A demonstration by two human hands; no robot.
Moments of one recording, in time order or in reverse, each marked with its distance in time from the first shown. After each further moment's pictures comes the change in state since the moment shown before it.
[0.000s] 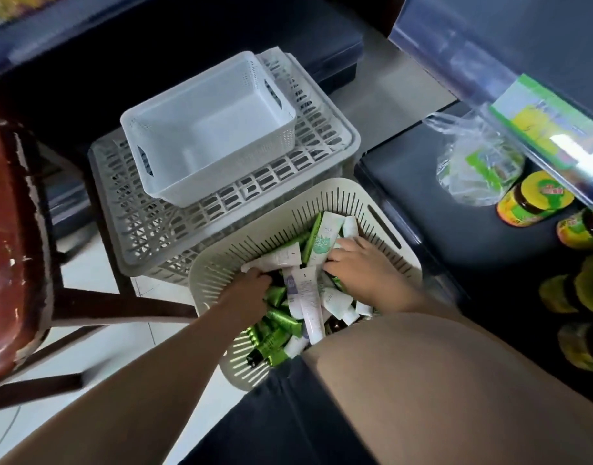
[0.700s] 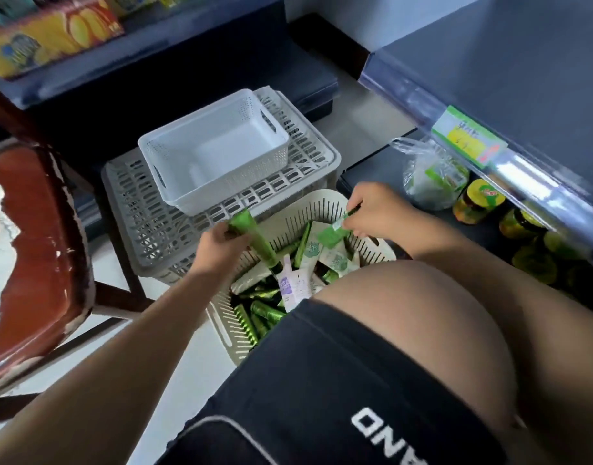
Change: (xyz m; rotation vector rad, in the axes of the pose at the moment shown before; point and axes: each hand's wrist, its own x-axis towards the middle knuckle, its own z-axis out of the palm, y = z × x) left_hand -0.059 0.004 -0.115 -1.153 0.436 -0.056; right_hand -0.046 0.010 -0.151 0.749 0.255 0.626
